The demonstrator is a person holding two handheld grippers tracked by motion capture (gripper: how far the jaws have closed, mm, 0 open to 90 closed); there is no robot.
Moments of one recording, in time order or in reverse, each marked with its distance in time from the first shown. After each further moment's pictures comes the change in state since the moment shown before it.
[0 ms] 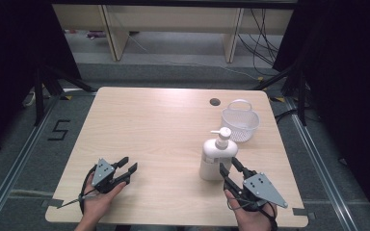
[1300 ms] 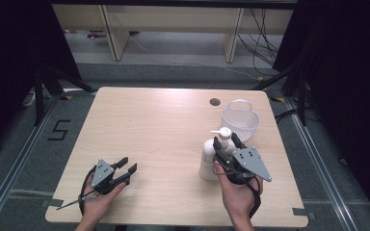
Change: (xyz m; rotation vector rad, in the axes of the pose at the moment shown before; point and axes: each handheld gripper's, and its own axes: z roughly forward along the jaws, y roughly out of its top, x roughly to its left) left arm -0.001 -0.001 -0.002 -0.002 0.007 0.006; right arm 0.008 0.040 0.051 -0.057 -0.166 0.056
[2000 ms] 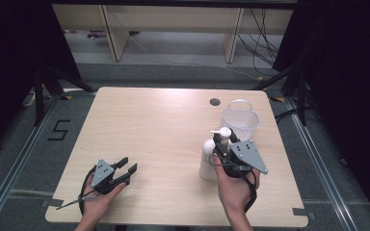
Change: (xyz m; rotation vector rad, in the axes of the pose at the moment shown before) left arm 0.000 0.000 0.000 0.002 -0.005 0.000; right arm 0.007 0.014 0.008 0.028 -0.031 0.030
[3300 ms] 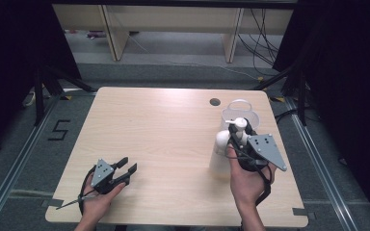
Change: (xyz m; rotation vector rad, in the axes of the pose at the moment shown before) left arm 0.001 0.000 0.000 -0.001 -0.001 -0.006; right arm -0.026 0.025 -0.006 -0.095 -0.056 0.018
